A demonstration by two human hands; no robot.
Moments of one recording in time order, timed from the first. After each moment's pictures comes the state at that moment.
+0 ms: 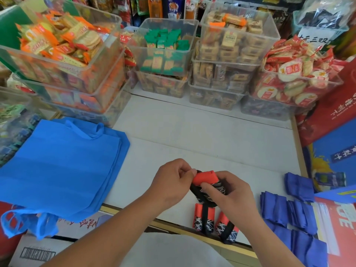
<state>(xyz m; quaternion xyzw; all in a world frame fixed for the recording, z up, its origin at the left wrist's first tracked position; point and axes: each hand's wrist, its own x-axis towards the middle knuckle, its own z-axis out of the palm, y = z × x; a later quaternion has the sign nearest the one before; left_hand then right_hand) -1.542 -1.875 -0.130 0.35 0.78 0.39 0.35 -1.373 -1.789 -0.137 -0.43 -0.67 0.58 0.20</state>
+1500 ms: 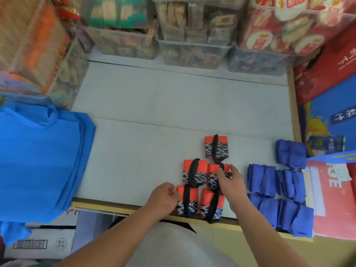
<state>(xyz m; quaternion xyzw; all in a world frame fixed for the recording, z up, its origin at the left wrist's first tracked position) -1.482 -1.863 -0.293 0.21 0.78 0.16 0.56 -1.304 -1.718 -0.292 -0.70 -0.51 0.49 0.04</state>
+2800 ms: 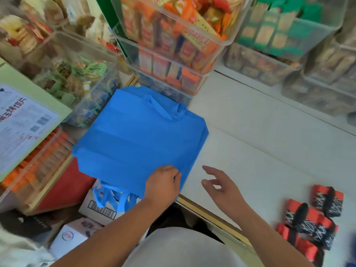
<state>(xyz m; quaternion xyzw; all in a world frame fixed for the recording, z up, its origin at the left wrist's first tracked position) -1.762 -2.075 -0.281 0.32 0.90 0.23 0.17 -1.622 -1.914 -0.236 -0.37 -0.74 0.56 -0.06</state>
